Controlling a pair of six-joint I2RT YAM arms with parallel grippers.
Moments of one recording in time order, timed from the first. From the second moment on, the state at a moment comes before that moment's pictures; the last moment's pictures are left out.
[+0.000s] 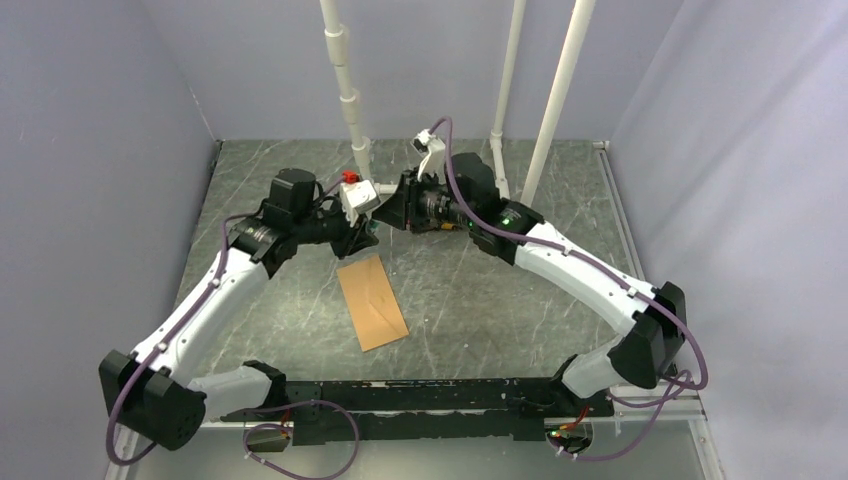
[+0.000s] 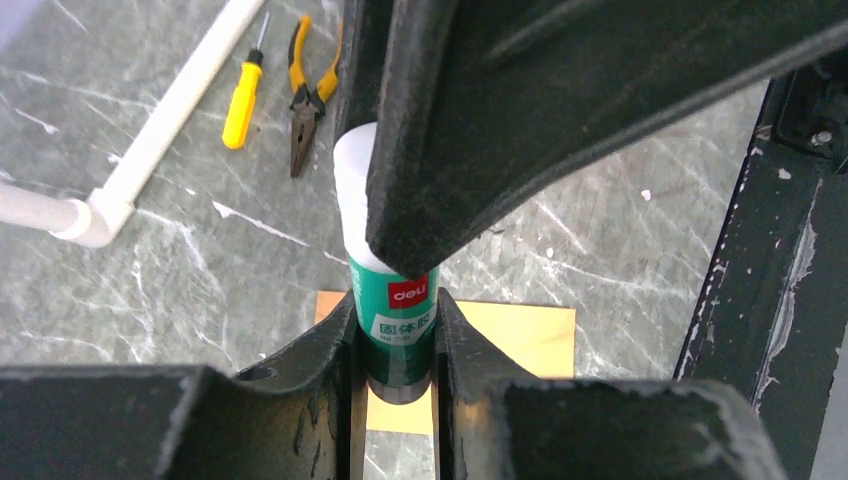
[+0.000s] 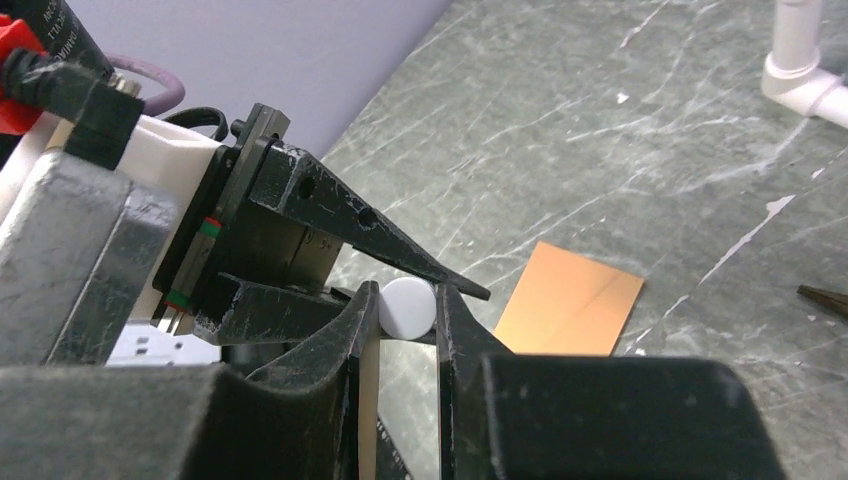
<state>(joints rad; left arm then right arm) -0.43 1.18 1.11 -0.52 0.61 0.37 0.81 1.45 1.31 -0.13 -0.26 0.51</state>
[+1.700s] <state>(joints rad) -0.44 1.80 1.05 0.09 0.28 -0.58 0.67 1.12 1.14 -0.35 -0.16 0.66</state>
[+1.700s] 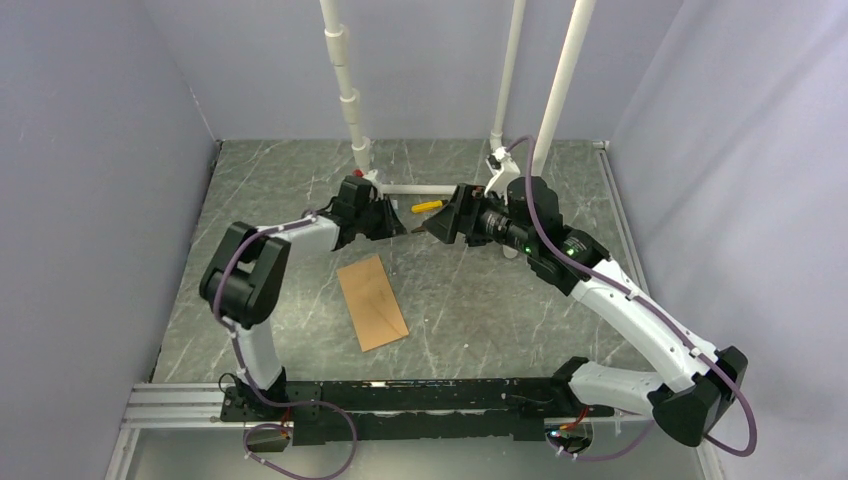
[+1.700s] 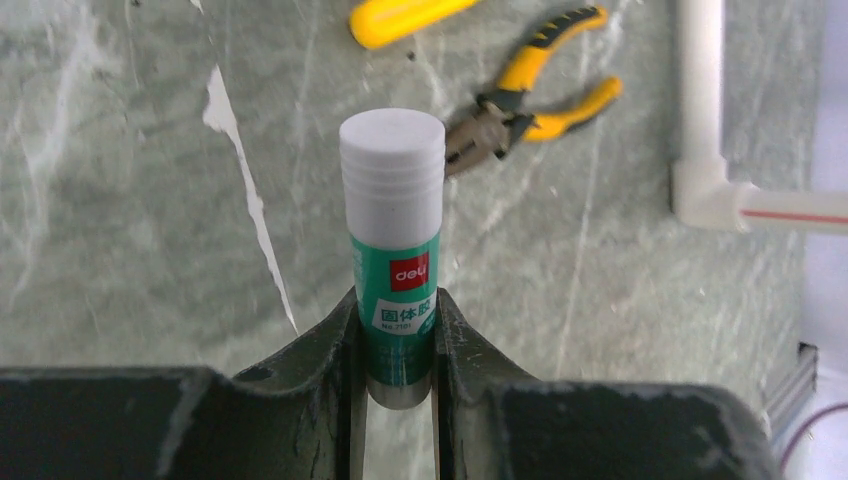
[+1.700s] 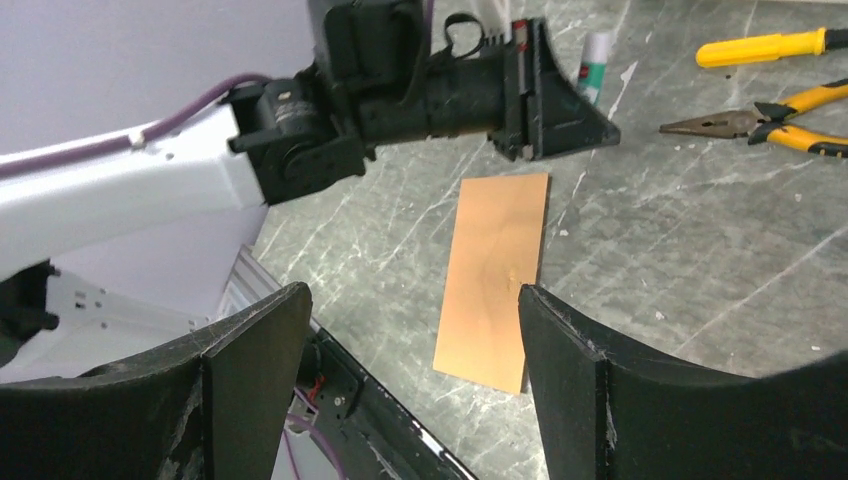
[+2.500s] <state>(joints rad) -0.47 2.10 1.45 -0.23 0.14 -0.49 0.67 1.08 1.08 -0.35 -0.16 0.66</state>
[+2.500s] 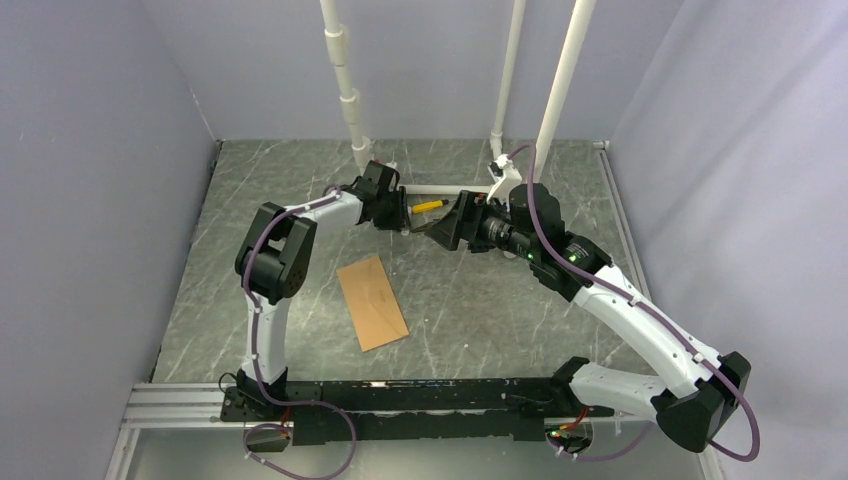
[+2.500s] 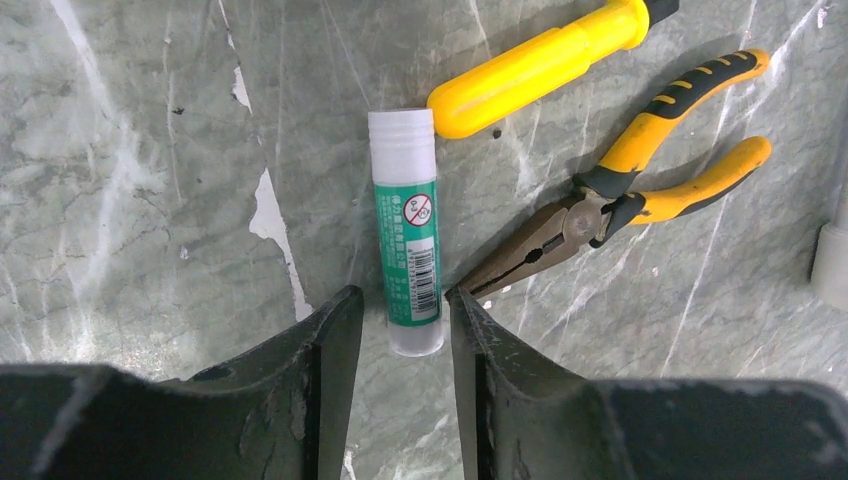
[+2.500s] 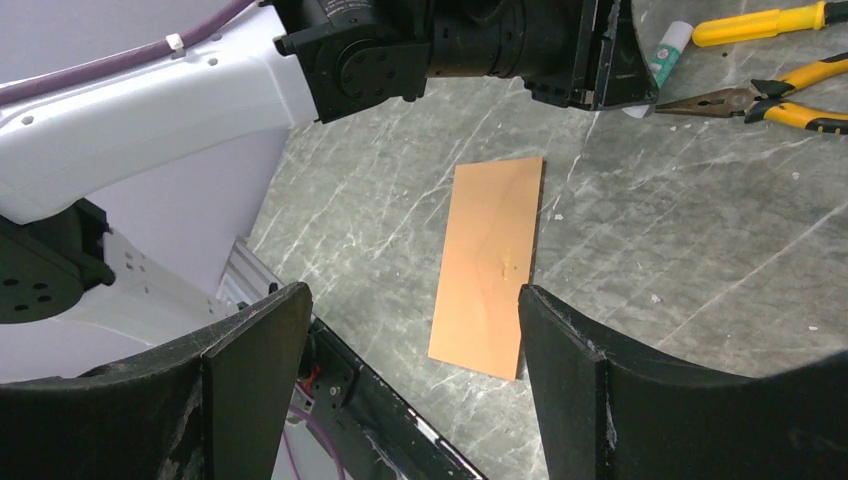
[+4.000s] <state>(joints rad) -0.47 0.67 1.41 -1.15 -0.42 -0.47 0.73 1.17 1.51 -0.93 0.12 0.53</state>
